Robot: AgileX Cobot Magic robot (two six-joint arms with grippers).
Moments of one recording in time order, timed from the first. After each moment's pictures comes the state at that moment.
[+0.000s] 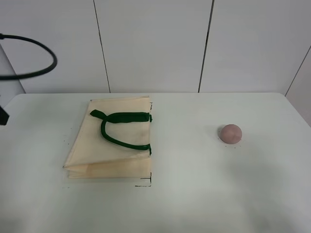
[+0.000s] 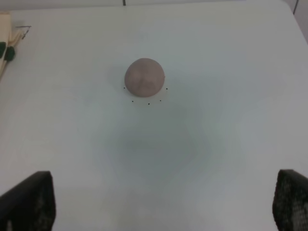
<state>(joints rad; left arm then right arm) 0.01 1.17 -1.08 0.02 1.02 0.01 0.04 0.00 -0.50 0.02 1.03 0.03</state>
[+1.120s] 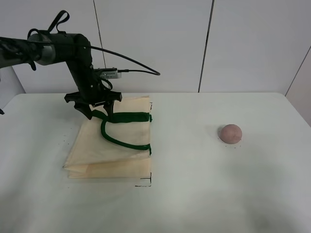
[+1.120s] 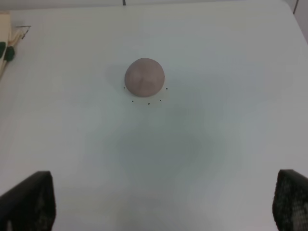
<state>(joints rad) -0.27 2.22 -1.83 -0.01 1.03 -0.22 0.04 0.00 -0.50 0.02 1.03 0.03</state>
